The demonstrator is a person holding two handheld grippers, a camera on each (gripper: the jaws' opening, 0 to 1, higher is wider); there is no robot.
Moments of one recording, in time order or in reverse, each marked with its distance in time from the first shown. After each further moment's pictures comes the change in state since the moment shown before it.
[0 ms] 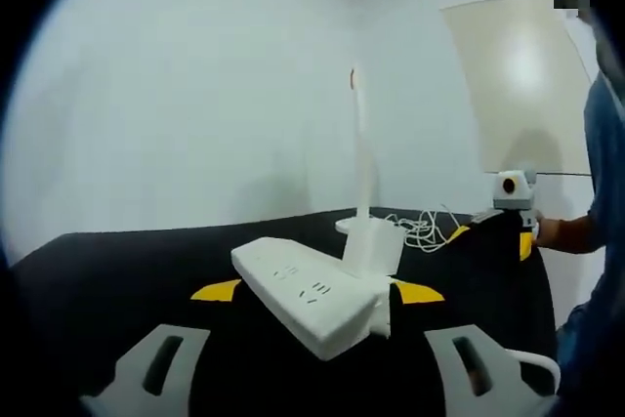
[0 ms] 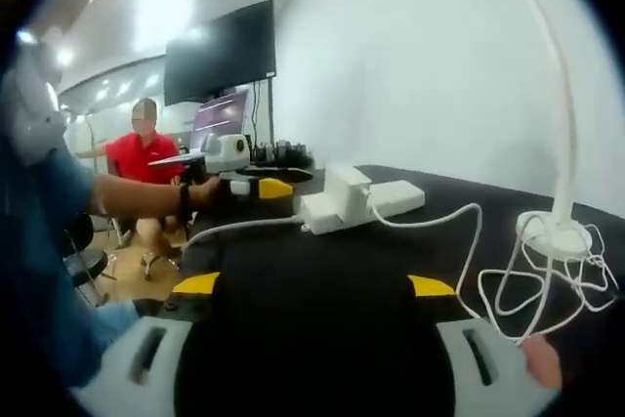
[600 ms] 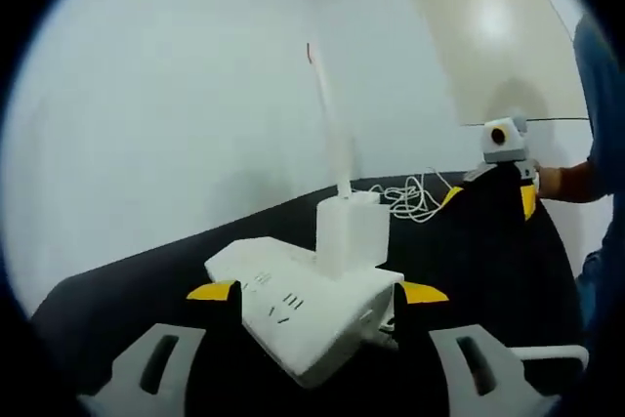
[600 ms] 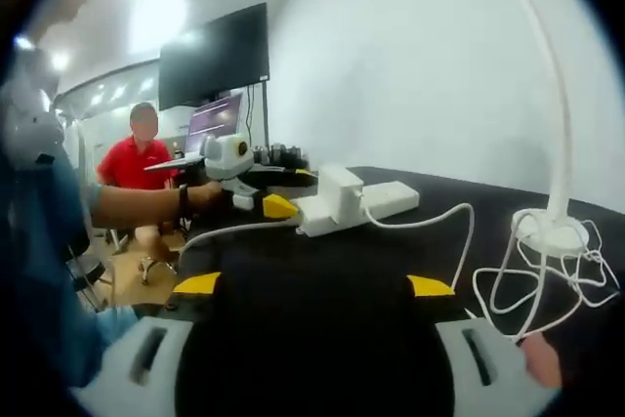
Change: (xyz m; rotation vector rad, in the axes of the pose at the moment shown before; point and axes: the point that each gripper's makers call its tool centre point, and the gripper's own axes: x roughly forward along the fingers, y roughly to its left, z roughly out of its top) left arm 0.034 -0.029 -0.008 0.205 0.089 -0.085; right arm 0.000 -0.007 -0.001 0.017 -0.003 -0.012
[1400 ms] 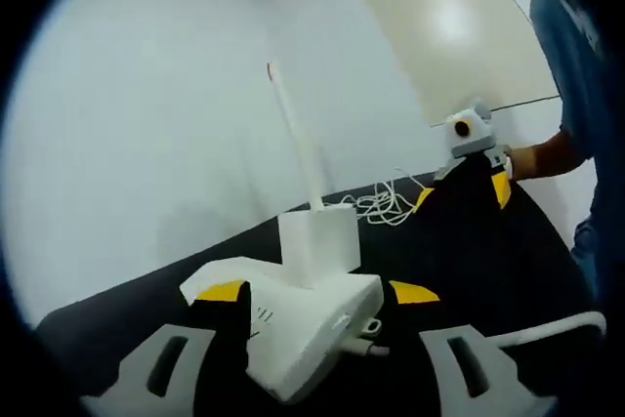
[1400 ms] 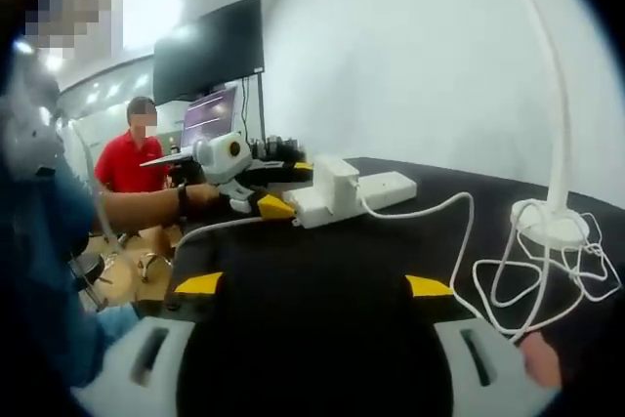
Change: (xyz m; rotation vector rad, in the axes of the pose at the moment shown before) left arm 0.007 -0.023 -0.002 0.012 -0.059 -0.119; right arm 0.001 -0.001 -0.006 0.017 0.035 -0.009
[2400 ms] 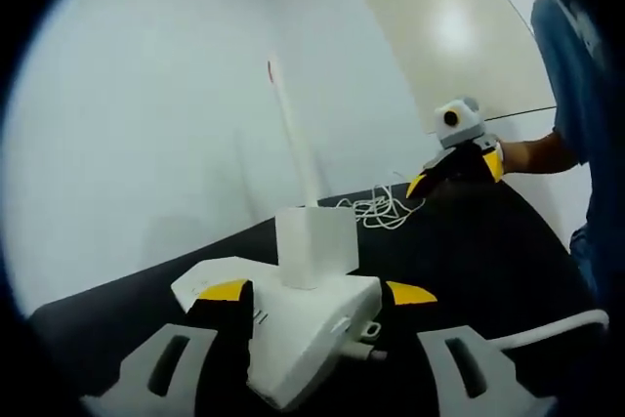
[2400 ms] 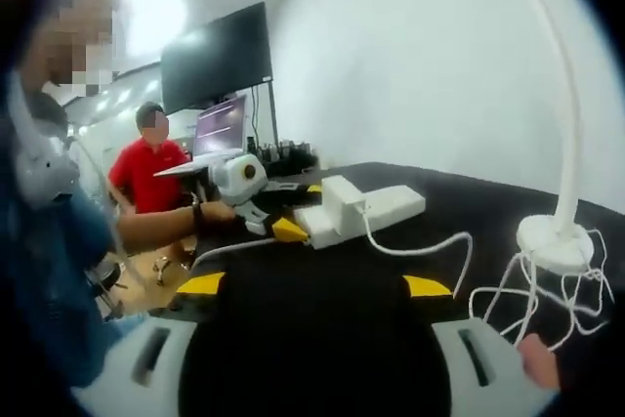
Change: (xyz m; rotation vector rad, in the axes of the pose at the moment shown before) left arm 0.004 0.005 -0.001 0.042 -0.042 -0.002; right arm -0.004 0.001 0.036 0.014 0.008 0.079
